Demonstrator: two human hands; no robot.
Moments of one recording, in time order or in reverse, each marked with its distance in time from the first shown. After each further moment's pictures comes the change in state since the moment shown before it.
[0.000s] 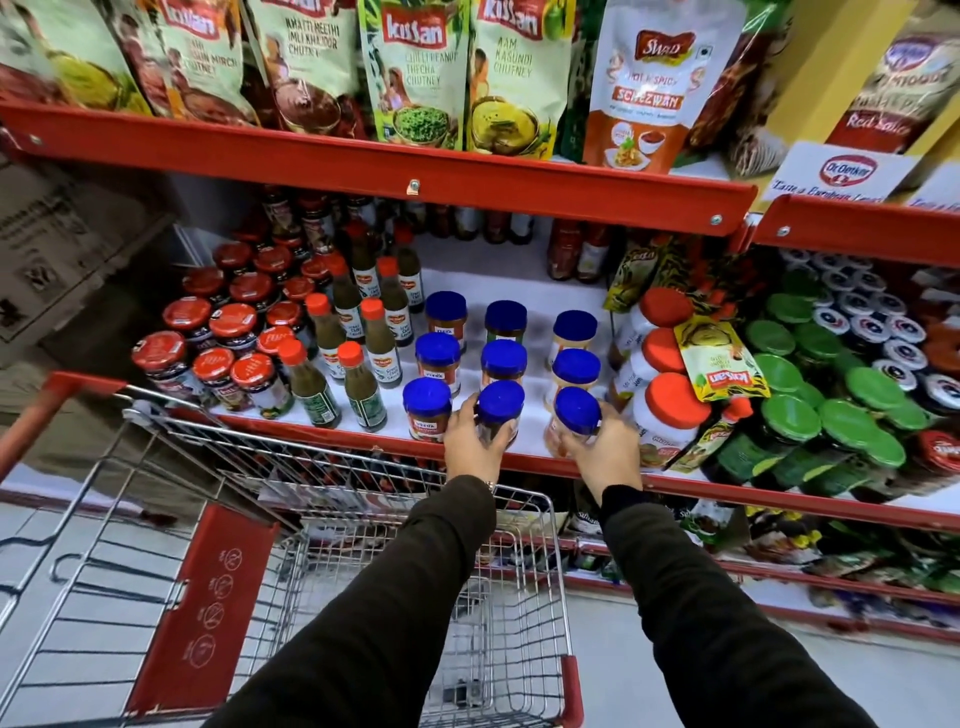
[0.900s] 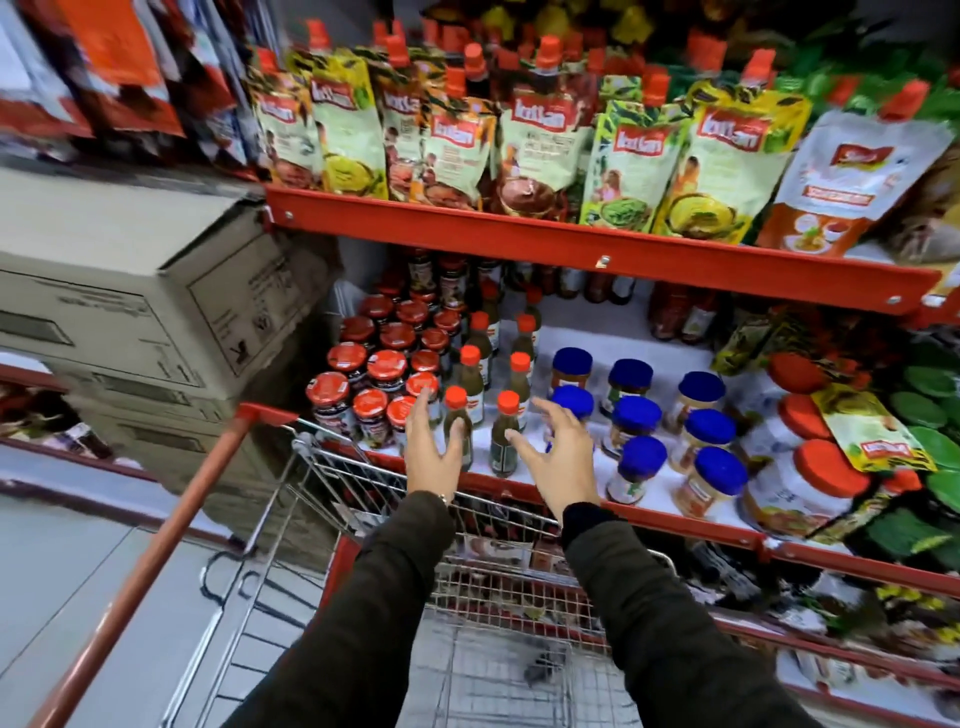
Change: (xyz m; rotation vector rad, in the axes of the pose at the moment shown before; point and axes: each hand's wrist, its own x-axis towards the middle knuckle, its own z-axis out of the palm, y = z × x) left_hand 0.047 -0.044 -0.237 -0.096 0.217 0.245; right_hand -0.053 -0.181 0.158 0.117 -0.101 -0.265
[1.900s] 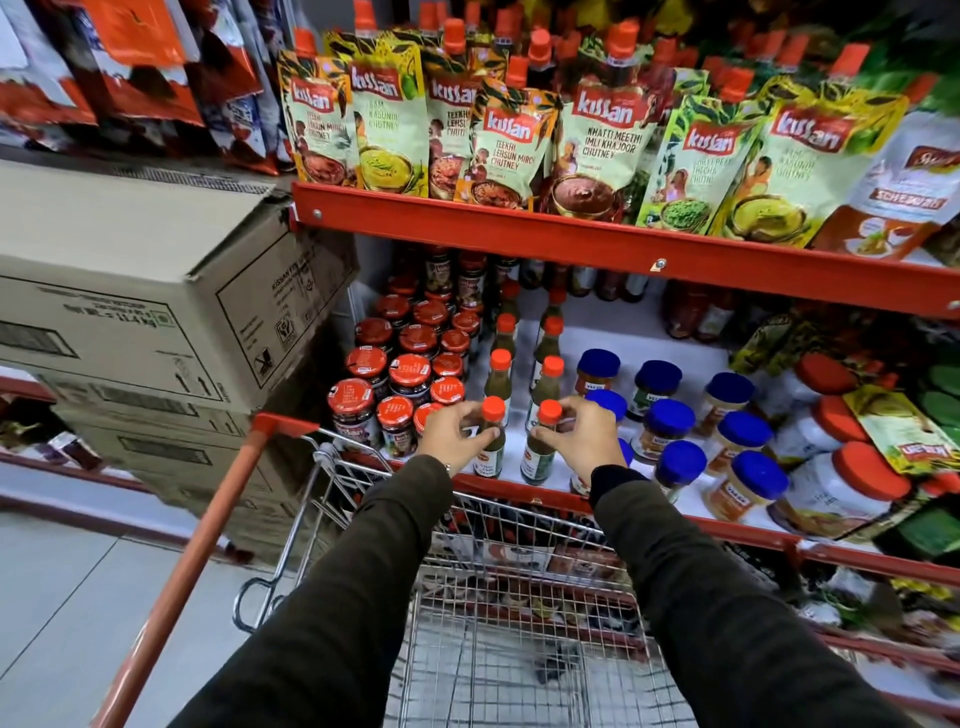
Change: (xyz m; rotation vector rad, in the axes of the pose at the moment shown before) left_hand 0.066 -0.012 -0.031 0.173 -0.413 -0.048; right_hand 0.048 -0.016 0.022 -0.129 -0.053 0.151
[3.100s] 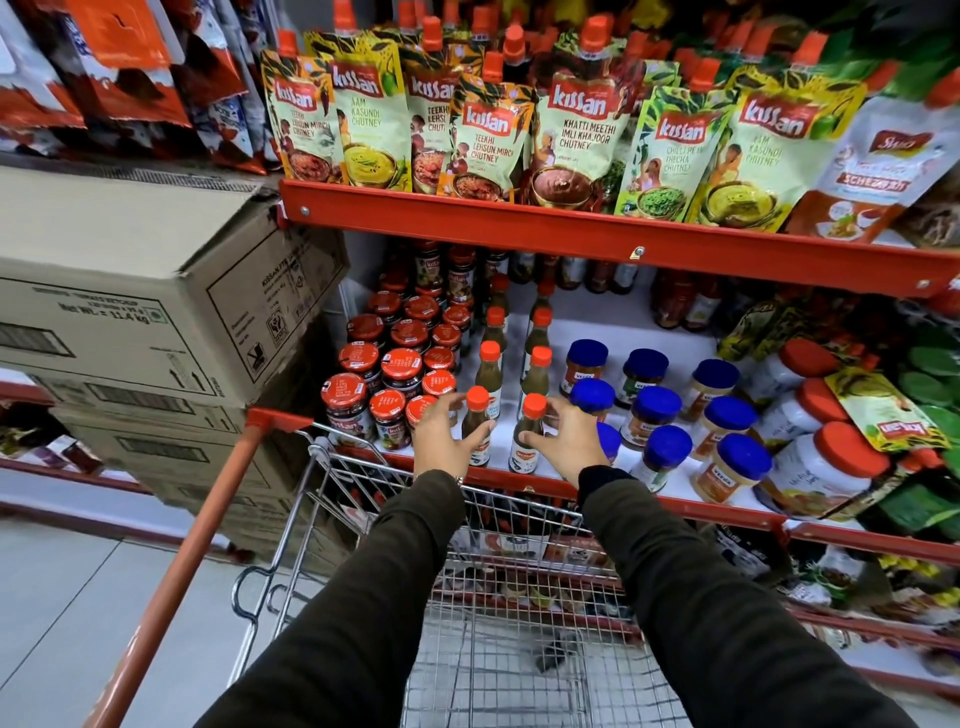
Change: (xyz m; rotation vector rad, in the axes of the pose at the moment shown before) left_hand -0.019 -0.011 0.024 0.021 0.279 -0.002; right_hand -0.014 0.011 0.007 0.049 -0.092 -0.018
